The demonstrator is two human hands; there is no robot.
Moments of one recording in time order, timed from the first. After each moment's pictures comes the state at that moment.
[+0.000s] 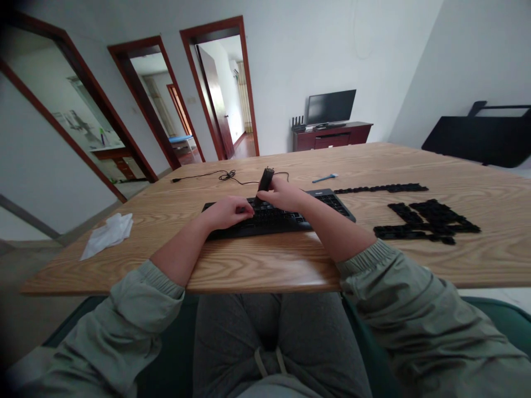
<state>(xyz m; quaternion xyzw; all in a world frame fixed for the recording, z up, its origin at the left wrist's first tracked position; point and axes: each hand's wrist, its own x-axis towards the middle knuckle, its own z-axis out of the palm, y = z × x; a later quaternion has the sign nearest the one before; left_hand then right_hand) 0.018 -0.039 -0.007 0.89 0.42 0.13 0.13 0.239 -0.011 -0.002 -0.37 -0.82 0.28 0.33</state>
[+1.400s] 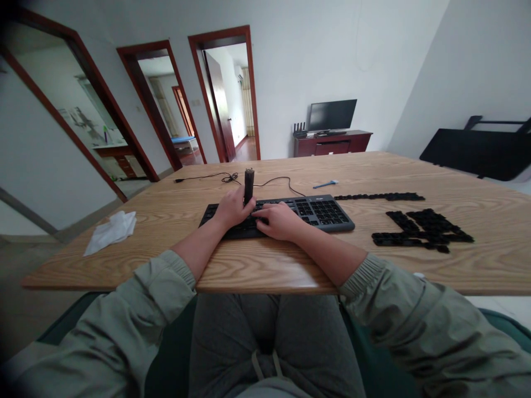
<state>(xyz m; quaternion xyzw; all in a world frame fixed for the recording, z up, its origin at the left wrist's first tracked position) 0.035 -0.028 -0.029 0.80 0.52 0.27 -0.11 0.225 -0.045 -0.040 -0.34 -0.92 0.04 0.22</state>
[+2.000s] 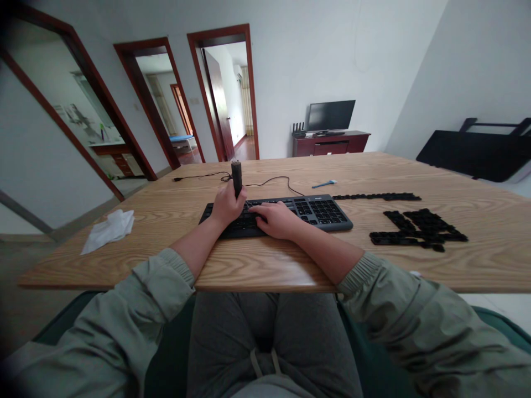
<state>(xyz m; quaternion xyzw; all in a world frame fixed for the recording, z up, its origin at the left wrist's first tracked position) 0.028 -0.020 -0.032 0.74 0.55 0.37 -0.11 0.223 -0.043 -0.043 -0.33 -0.92 0.04 0.22</state>
